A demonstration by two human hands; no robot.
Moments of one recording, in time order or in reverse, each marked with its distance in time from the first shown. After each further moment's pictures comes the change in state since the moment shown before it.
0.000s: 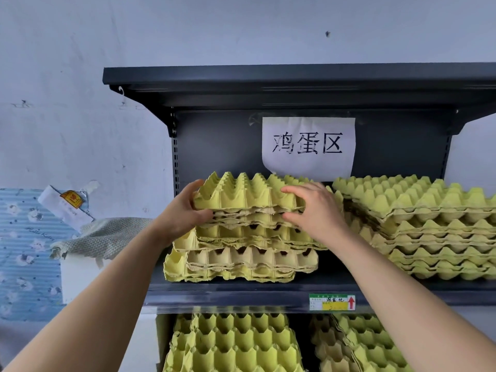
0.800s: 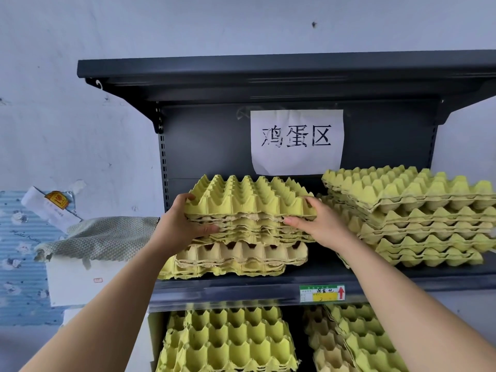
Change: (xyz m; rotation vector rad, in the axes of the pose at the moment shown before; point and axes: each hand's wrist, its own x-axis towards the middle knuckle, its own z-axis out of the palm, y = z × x) left_hand -0.007 -0.023 0.027 0.312 0.152 -0.069; right_hand -0.026 0.054 0.015 0.346 -0.260 0.414
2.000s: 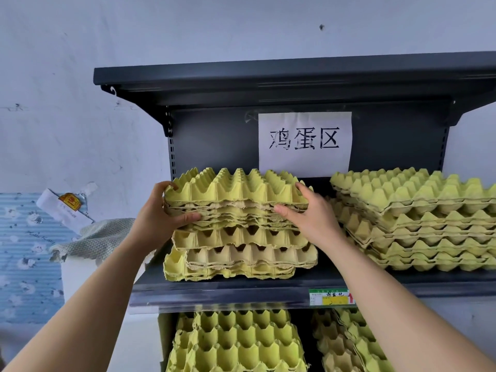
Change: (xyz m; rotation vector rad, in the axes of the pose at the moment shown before) left_hand 0.005 -0.016 -0.045 -0.195 0.095 0.070; right_hand 0.000 -0.041 0.021 0.010 0.191 -0.146
